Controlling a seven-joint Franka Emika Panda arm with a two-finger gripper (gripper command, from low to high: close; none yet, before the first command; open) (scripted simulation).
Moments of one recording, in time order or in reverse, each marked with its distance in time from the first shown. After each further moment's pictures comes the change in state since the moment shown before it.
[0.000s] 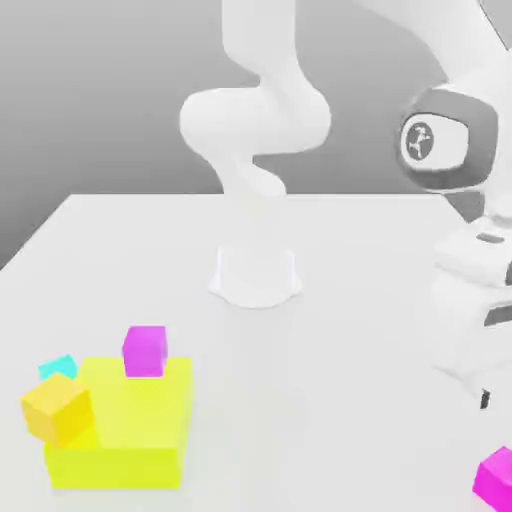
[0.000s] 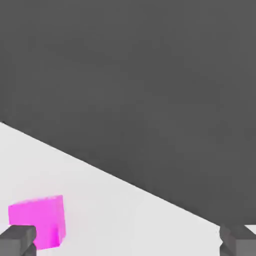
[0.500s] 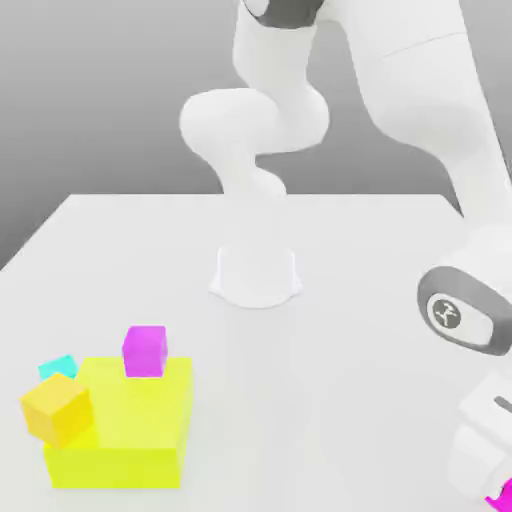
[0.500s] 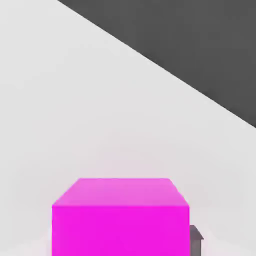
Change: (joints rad) arm 0.108 0.315 -0.051 0.052 -0.081 0.160 0.054
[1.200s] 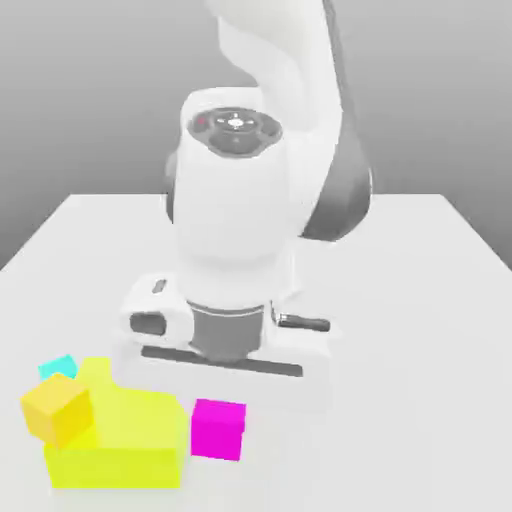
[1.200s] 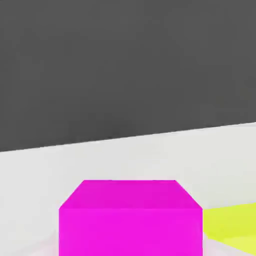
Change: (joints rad) arm -0.474 -0.498 -0.283 -0.212 0.250 -0.262 -0.065
